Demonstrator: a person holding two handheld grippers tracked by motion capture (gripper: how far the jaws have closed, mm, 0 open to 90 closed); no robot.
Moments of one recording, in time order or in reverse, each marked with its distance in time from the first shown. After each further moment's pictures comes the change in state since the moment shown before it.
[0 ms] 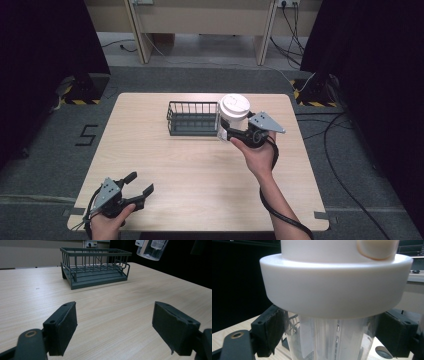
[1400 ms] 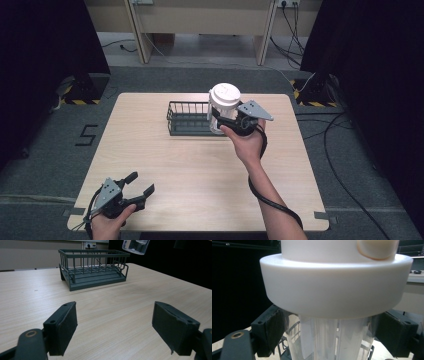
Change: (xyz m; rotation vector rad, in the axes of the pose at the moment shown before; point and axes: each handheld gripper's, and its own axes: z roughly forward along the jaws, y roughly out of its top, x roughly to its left) left arm -0.002 0.001 0.000 -0.008 -0.006 0.007; right arm 0.005 0.014 0.039 -0.006 -0.007 0.019
